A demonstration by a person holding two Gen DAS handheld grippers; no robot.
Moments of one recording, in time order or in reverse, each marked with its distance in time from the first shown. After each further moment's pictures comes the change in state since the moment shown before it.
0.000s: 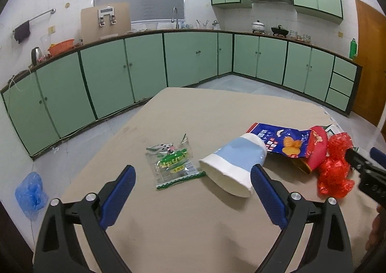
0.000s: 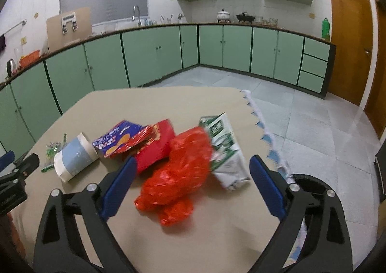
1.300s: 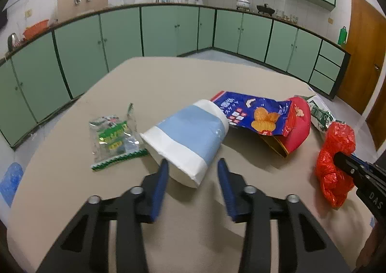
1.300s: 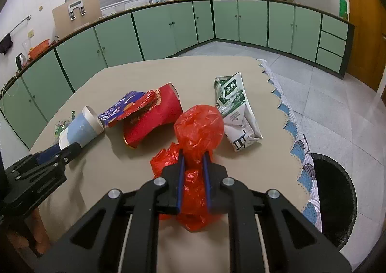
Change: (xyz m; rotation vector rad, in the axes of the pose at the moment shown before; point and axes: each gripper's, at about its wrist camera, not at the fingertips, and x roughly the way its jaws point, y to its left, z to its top) left arm 0.043 -0.051 -0.010 0.005 0.172 -0.136; right arm 0.005 -0.017 -0.012 0.008 0.141 0.133
